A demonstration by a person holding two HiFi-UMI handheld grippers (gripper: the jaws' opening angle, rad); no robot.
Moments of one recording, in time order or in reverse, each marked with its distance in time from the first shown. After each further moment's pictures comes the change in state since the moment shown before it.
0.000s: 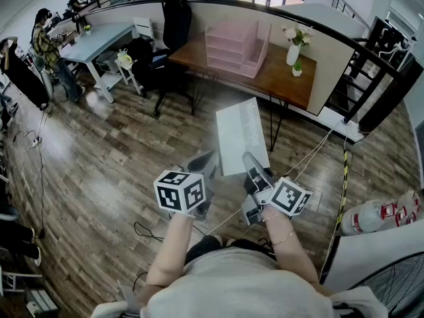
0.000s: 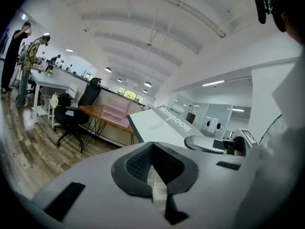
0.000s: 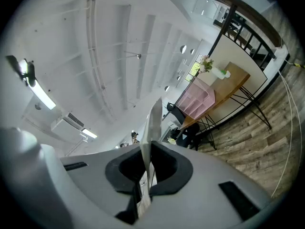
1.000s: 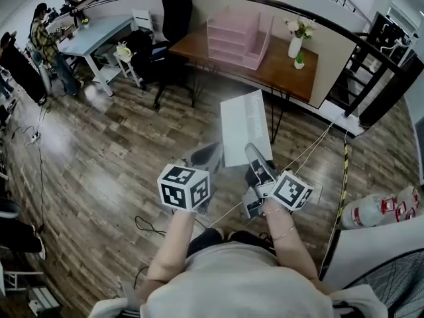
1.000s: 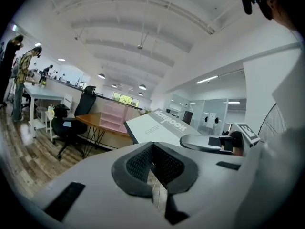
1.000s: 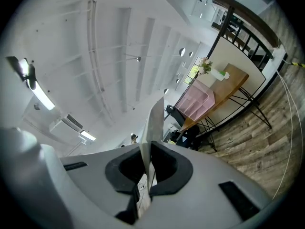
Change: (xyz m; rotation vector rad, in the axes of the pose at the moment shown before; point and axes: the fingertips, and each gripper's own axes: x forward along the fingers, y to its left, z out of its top) left arm -0.007 -0.003 0.015 0.118 -0.031 -0.012; right arm 0.010 0.008 0.000 -0.002 -0.040 -0.007
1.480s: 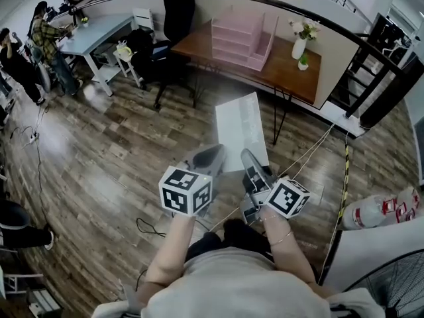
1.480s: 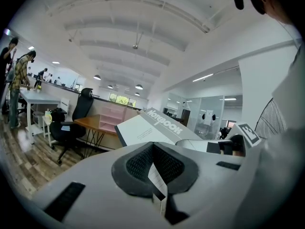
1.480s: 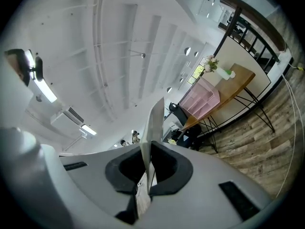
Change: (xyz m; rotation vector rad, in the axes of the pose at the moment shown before) left arm -0.009 0.022 0.007 0.050 0.007 -0.030; right arm 0.028 0.014 -0.034 -0.039 0.021 0.024
